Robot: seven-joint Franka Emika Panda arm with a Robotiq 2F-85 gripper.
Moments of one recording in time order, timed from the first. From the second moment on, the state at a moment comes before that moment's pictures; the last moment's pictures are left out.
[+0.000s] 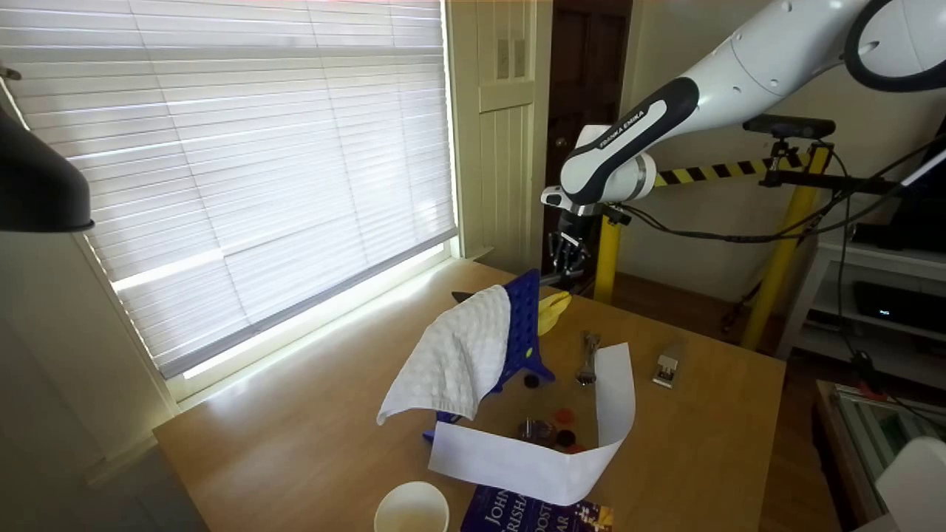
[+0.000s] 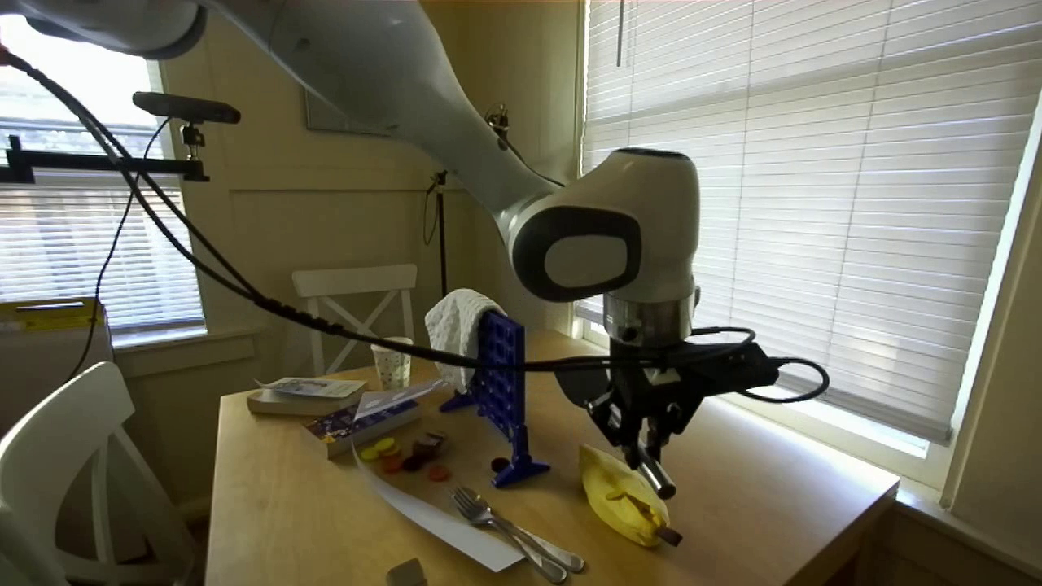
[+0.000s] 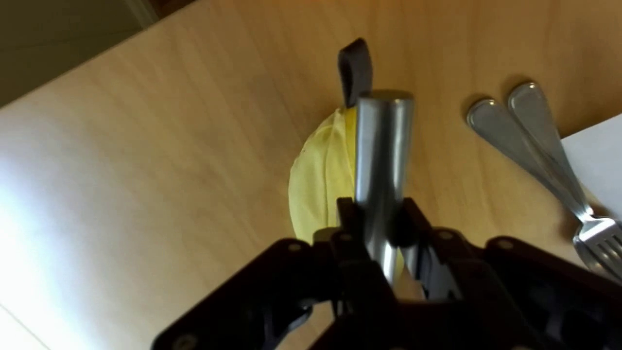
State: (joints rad) arm -0.36 0.50 -0.14 -1.83 0.27 2.46 -1.61
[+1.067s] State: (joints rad) arm -0.47 0.80 -0.02 -1.45 0.21 2.41 -1.79
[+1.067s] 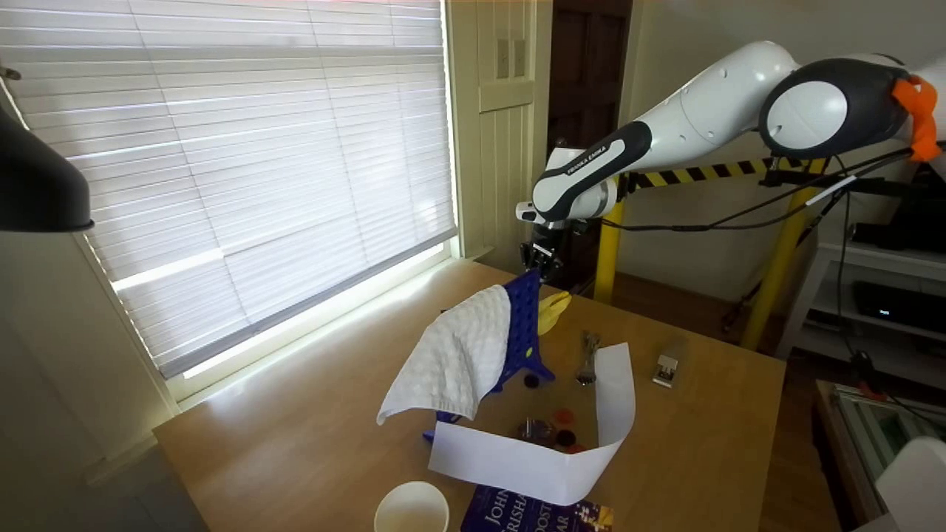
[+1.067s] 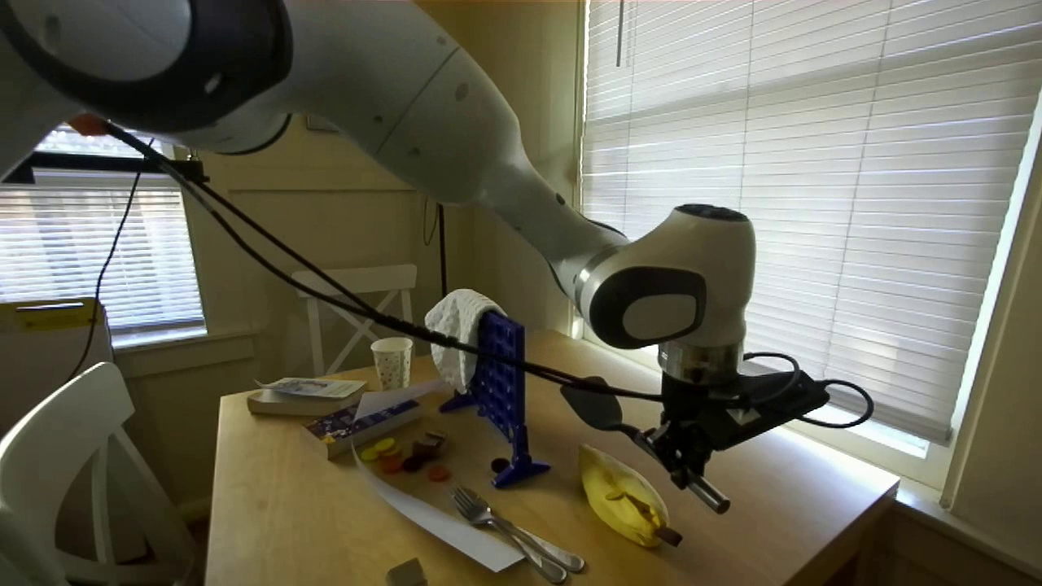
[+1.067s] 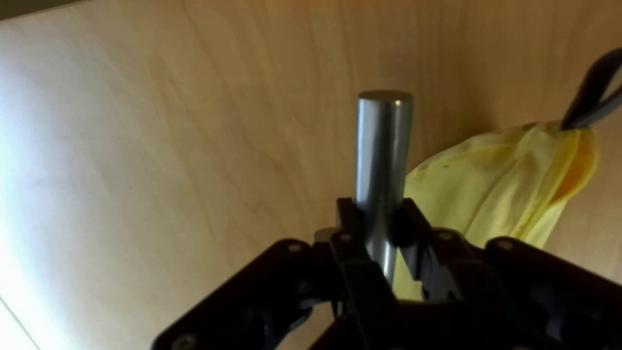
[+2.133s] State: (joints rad) arm -0.52 0.97 0.05 -1.23 0.22 2.29 -1.78
